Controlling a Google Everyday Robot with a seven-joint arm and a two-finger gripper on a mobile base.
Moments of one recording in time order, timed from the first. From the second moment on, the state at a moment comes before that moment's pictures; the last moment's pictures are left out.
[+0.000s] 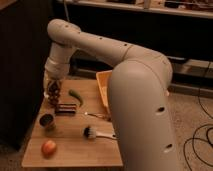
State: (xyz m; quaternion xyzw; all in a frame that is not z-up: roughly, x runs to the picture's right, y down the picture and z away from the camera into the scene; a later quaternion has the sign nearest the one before) arm -0.245 0.008 0.633 -0.55 0.11 0.47 0.68
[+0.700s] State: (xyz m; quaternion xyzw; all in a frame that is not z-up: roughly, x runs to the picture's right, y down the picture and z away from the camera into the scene) arm -0.261 0.033 0.655 -0.57 0.08 0.42 0.70
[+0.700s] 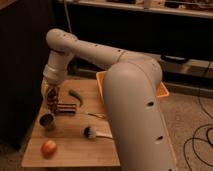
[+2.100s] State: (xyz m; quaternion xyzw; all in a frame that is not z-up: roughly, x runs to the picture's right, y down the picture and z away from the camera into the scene) arm -0.291 0.046 0.627 -0.61 0.04 0.36 0.71
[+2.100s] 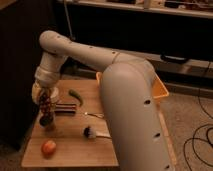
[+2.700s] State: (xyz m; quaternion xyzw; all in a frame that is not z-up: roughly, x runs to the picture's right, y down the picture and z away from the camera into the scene) arm -0.301 0.047 0.624 -0.62 0.03 0.34 0.71
